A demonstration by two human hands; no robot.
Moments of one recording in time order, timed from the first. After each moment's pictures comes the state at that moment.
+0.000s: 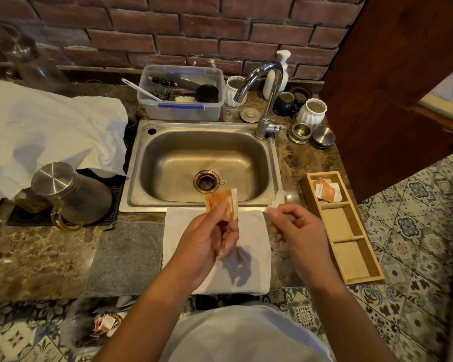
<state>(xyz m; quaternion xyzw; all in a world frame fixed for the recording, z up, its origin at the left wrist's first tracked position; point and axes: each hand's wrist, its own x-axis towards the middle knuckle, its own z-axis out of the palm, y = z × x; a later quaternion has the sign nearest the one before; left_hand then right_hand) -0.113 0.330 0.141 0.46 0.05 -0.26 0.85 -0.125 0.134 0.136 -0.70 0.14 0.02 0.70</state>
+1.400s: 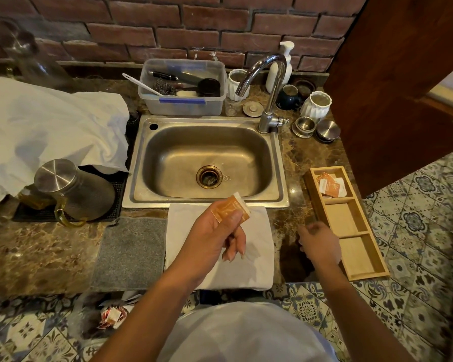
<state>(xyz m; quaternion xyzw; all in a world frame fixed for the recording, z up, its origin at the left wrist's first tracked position) -0.115 0.329 0.136 0.59 0.01 -0.22 0.78 -0.116 0.045 0.000 -0.88 0.36 0.10 0.30</state>
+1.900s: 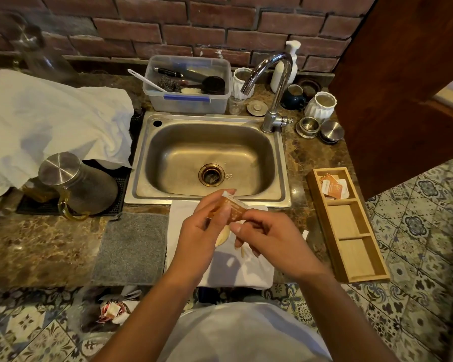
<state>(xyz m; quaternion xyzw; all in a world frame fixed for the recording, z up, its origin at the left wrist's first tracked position) -0.122 0.336 0.127 0.65 0.05 -0.10 0.75 -0.121 0.169 0.151 -0.77 -0.02 0.19 0.61</state>
